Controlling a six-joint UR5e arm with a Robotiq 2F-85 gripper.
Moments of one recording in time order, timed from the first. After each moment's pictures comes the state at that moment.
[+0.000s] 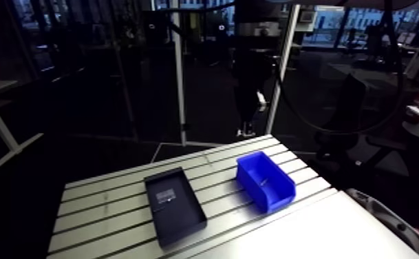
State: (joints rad) arm -0.41 -1.47 1.70 -1.71 -1.60 -3.38
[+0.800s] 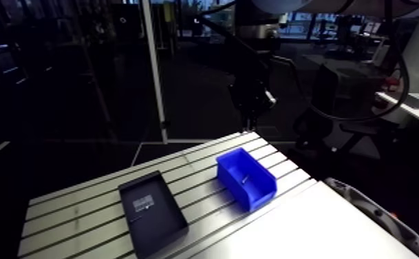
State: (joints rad) arm -0.52 -1.44 1.73 -1.82 -1.63 -3.74
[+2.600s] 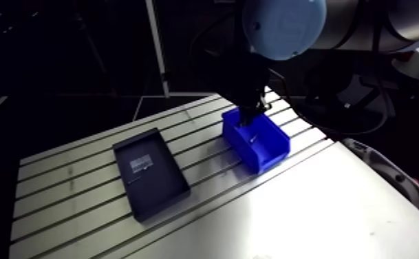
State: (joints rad) arm -0.50 -1.19 1.83 -2.14 -1.63 -3.69
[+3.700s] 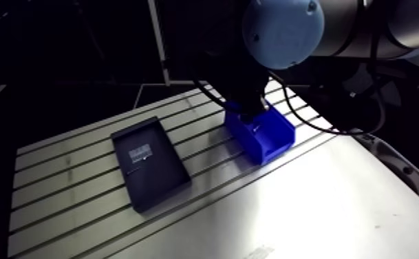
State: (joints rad) arm -0.50 -1.13 1.85 -2.21 -1.64 -3.67
